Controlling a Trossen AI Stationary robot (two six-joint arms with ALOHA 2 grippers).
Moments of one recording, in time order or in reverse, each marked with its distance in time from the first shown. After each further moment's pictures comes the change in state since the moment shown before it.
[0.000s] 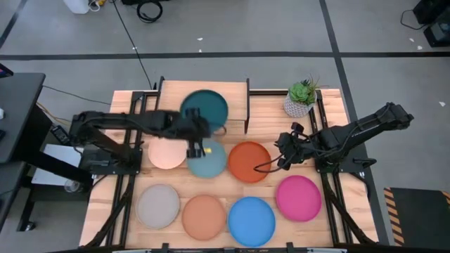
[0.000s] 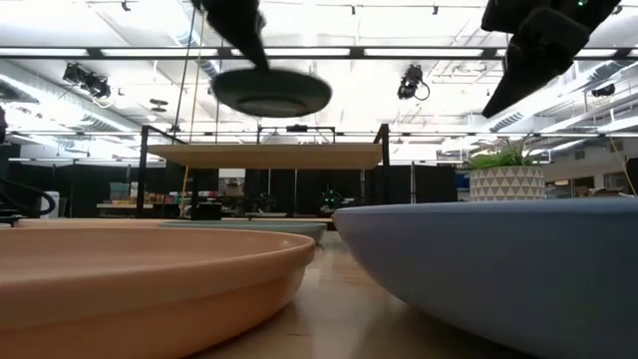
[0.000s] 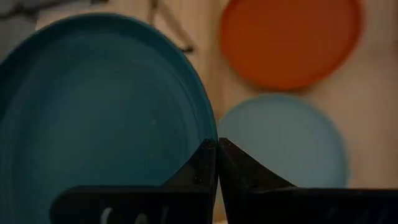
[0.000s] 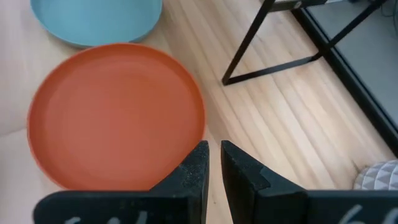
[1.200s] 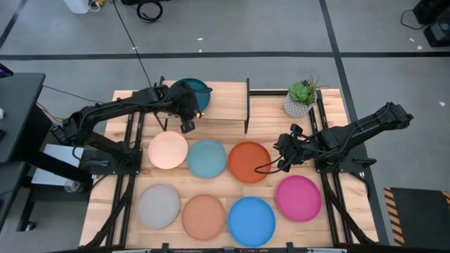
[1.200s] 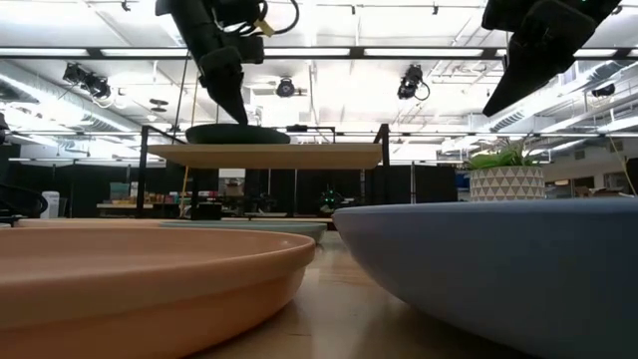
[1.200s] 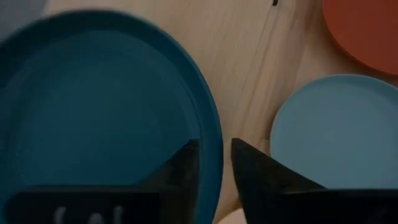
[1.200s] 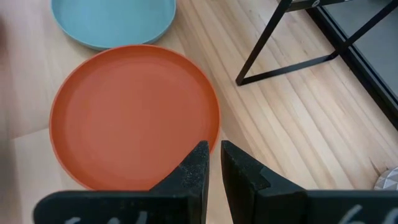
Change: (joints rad) left arm 0.420 -0.070 -0.175 0.096 0.228 0.065; right arm 0.011 0.000 -0.001 0.024 -0.033 0.010
